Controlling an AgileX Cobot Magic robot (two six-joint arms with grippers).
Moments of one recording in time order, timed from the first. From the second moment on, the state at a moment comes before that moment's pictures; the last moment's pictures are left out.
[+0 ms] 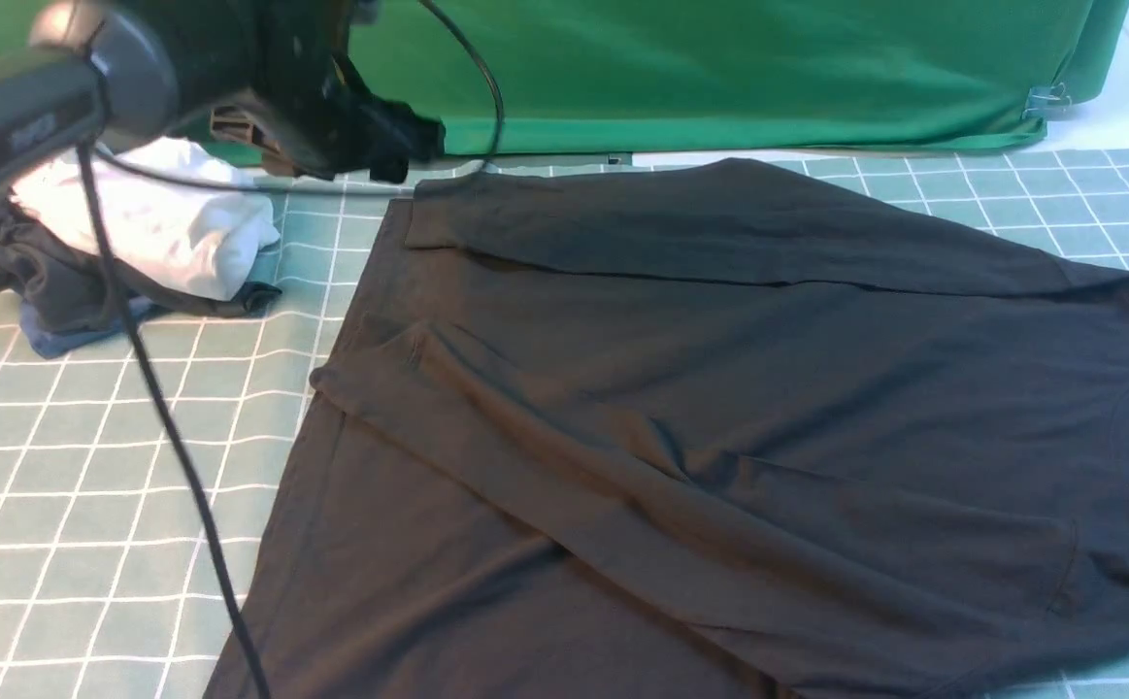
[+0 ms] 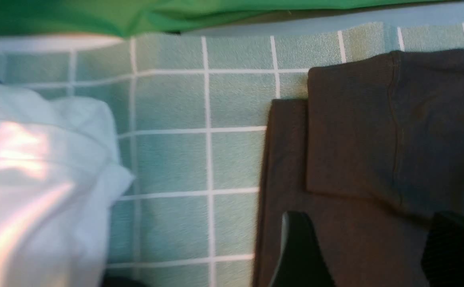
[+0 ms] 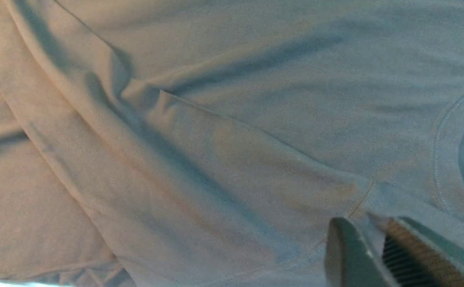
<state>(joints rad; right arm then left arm) 0.15 0.87 -0.80 0.25 0.89 -0.13 -0.16 2.14 -1.83 0.06 0.73 -0.21</state>
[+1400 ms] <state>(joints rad) 0.15 0.87 -0.80 0.25 0.91 -0.14 -0.16 2.39 -2.27 -0.08 1.04 -0.02</state>
